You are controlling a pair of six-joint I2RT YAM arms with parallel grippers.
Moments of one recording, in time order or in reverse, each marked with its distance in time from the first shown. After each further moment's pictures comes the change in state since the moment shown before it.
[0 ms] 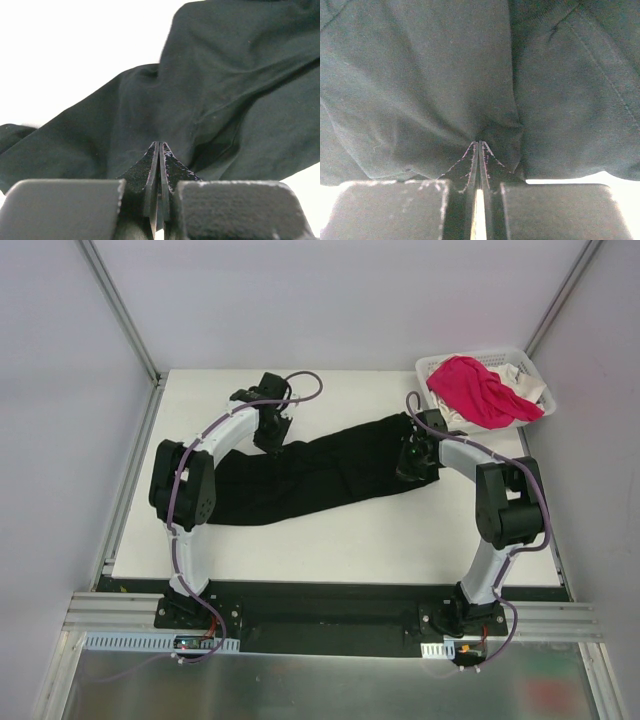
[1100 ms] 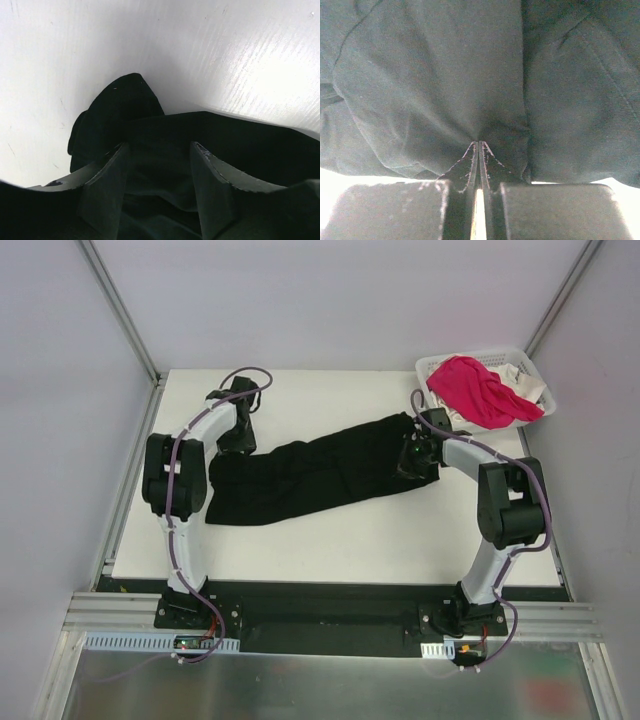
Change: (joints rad) left arm 0.171 0.052 -0.031 -0.034 -0.365 -0.444; right arm -0.023 -0.003 -0.003 0.024 -0.080 0.005
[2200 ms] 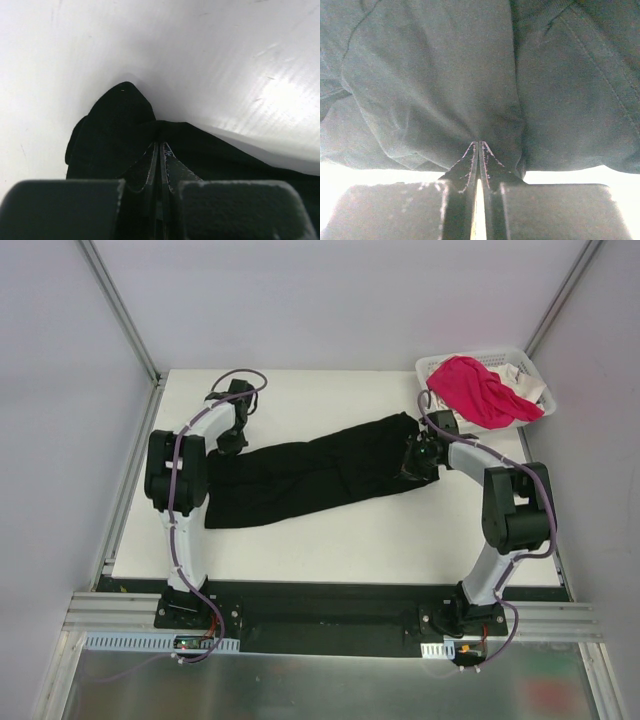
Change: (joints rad) left arm 0.028 0.061 0.020 0.008 -0.103 -0.047; right arm -0.034 -0.036 -0.043 0.025 -0.037 0.012
